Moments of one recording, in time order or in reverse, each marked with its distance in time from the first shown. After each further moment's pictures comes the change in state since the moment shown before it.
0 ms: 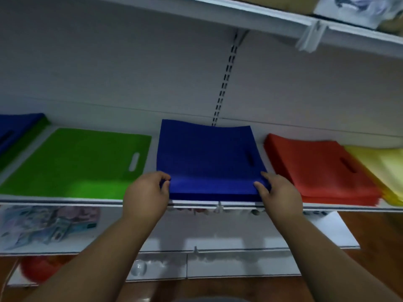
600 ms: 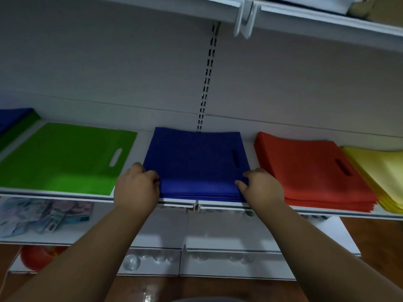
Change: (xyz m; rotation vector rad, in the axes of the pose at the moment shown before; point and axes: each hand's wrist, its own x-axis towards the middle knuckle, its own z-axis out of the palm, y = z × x) left_hand 0.005 0.031 0.048 0.358 -0.014 0.153; right_hand 0.043 0.040 -0.003 -0.211 -0.170 -0.115
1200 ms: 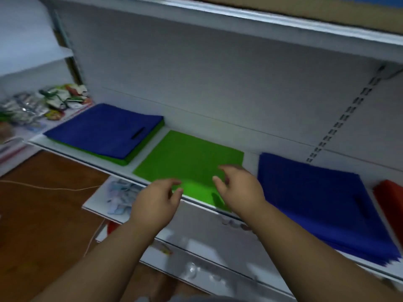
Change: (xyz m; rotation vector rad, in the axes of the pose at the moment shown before) left_hand -0.050 -0.198 -0.082 -0.293 0.075 -0.300; right_hand -0.005 -0.317 0.023 0.312 0.022 -0.519
